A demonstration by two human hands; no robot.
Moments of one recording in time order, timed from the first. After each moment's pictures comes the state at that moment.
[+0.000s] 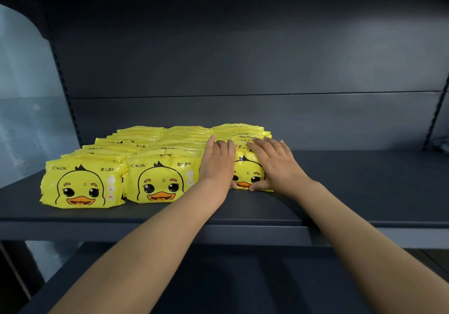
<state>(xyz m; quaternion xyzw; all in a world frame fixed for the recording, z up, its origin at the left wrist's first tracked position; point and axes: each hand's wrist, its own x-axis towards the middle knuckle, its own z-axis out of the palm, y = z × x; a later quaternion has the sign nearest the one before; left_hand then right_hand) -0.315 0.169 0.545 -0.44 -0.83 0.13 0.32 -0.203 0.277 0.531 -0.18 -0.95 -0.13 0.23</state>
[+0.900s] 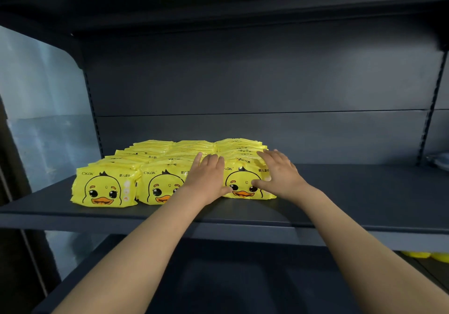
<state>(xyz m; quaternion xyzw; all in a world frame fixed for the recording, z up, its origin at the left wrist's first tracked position) -0.291 0.112 0.564 -0.50 -0.83 0.03 0.25 -0.163 0.260 0.554 -0.24 -0.94 0.06 0.23</state>
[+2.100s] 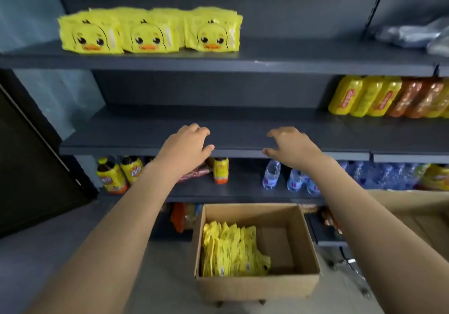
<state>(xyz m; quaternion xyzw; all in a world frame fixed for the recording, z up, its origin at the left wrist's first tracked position) -0.073 -0.087 0.411 -0.53 -0.84 -0.12 0.04 0.097 0.083 0.404 -0.33 -0.94 0.06 0.05</state>
